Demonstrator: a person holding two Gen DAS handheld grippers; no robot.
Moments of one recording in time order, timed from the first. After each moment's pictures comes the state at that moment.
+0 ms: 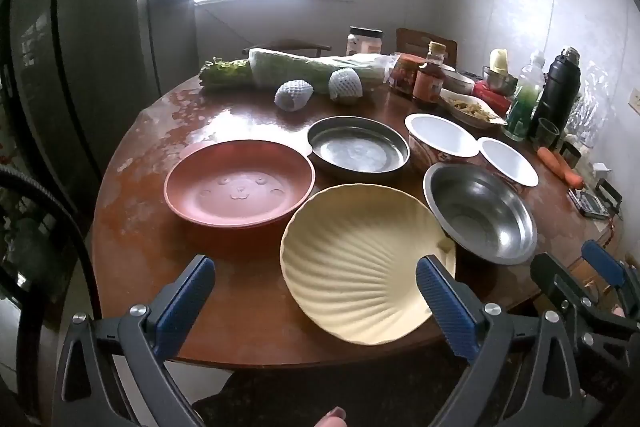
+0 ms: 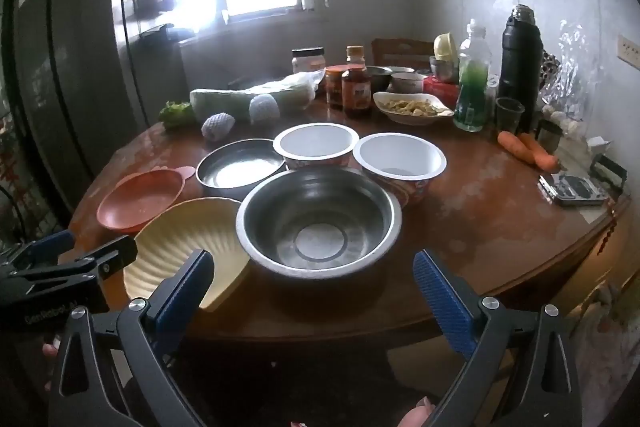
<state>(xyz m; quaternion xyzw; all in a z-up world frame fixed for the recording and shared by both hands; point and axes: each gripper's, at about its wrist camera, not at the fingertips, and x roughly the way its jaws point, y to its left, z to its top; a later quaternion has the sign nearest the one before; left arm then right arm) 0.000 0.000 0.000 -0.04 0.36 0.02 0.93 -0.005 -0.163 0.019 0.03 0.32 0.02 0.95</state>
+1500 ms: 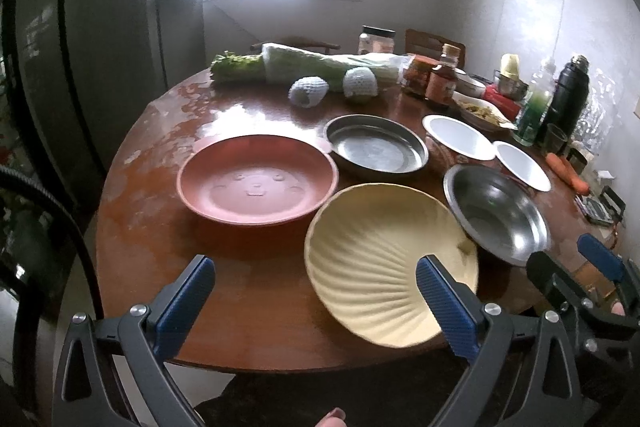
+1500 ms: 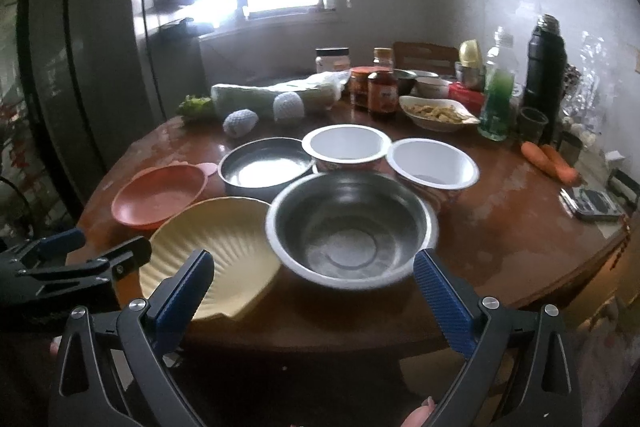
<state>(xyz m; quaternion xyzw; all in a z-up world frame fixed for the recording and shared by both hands) 0.004 0.019 -0.007 -0.05 0.37 0.03 0.93 0.005 -0.140 0.017 0.02 0.32 0.06 0.95</state>
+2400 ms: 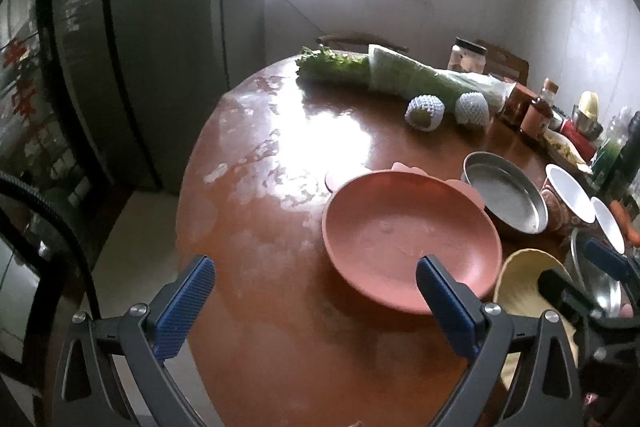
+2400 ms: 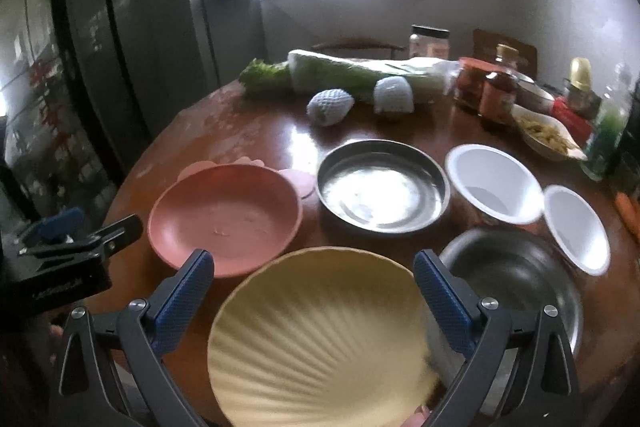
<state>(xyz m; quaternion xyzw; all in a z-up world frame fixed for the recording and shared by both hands) 0.067 0.142 -0.020 -0.08 0.39 0.10 0.91 0.109 -0.028 0.007 -0.03 0.38 0.16 0.91</state>
